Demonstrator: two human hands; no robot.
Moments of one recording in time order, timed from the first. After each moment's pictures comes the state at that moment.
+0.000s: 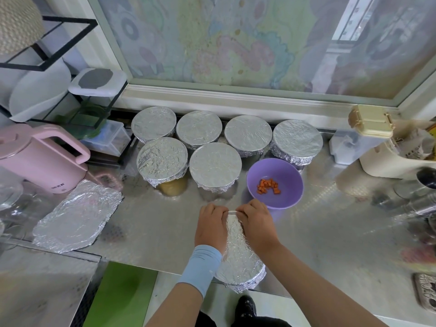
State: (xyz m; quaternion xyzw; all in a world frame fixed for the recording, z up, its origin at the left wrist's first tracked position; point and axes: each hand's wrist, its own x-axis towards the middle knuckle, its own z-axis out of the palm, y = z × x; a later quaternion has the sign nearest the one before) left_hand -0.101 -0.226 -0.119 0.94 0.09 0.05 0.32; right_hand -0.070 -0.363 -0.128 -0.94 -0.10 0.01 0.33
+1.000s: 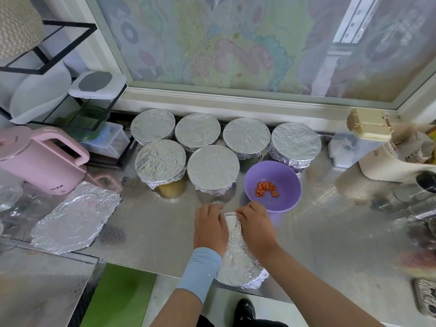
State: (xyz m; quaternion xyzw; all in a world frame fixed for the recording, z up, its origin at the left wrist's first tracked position) left_hand -0.098 -0.236 -0.114 0.94 0.14 0.05 0.31; right_hand -0.067 -0.368 -0.129 -0.94 -0.10 0.01 0.31
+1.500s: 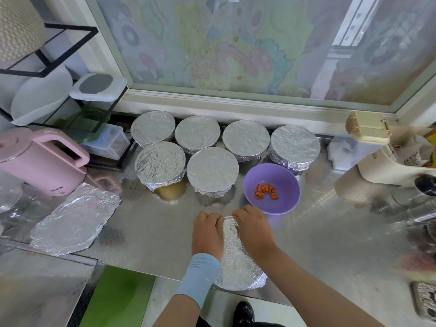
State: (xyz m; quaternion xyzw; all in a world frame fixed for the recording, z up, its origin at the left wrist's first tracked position) left_hand -0.105 -0.232 -0.119 0.92 0.18 0.03 0.34; right_hand -0.065 -0.368 -0.127 -0.96 -0.19 0.01 0.22
